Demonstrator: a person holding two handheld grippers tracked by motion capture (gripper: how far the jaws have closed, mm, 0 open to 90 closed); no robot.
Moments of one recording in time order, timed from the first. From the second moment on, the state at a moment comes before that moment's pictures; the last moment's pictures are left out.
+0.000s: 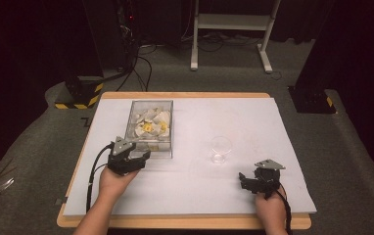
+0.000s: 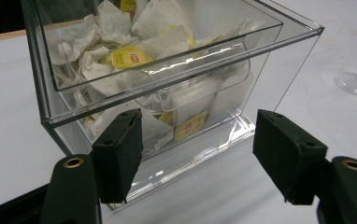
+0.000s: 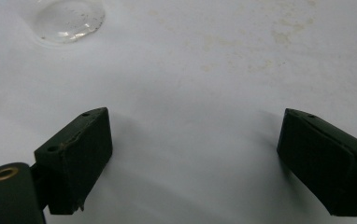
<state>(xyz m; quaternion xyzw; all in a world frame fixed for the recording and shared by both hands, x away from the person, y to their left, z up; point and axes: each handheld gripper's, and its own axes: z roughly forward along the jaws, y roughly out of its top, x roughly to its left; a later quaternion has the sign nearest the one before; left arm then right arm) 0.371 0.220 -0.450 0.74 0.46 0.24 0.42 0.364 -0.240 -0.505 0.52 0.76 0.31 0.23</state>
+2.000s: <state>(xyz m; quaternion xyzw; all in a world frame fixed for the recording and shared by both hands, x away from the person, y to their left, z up) 0.378 0.218 -0.460 0.71 0.47 0.25 0.47 0.363 -0.239 -0.505 0.51 0.77 0.31 0.23</state>
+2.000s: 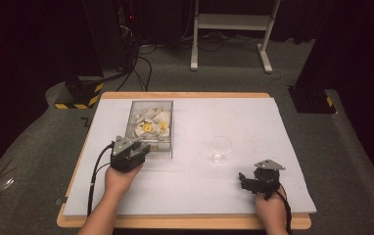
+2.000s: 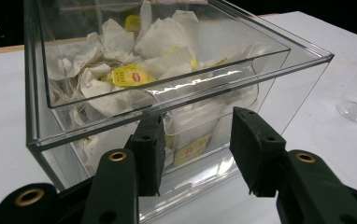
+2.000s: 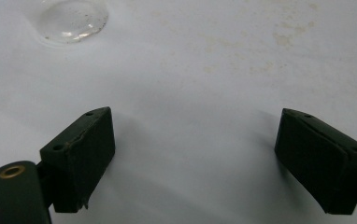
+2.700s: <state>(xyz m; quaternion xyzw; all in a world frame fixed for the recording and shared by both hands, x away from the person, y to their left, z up) 0.372 0.220 -0.460 0.71 0.47 0.25 0.47 0.363 -0.239 -0.505 0.51 0.77 0.31 0.23</state>
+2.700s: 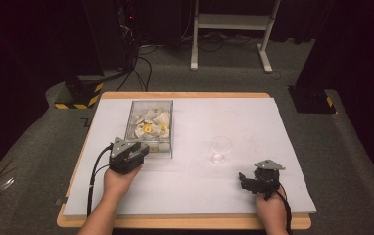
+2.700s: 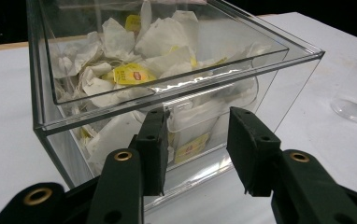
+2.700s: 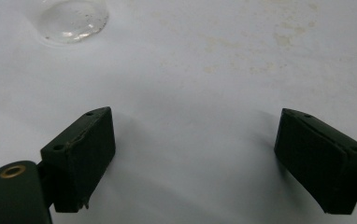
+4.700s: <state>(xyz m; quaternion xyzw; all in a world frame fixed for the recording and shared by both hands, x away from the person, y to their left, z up) 0.340 0.222 -0.460 0.72 0.45 0.26 0.47 0.362 -0.239 -0.505 0.51 0.77 0.31 0.23</state>
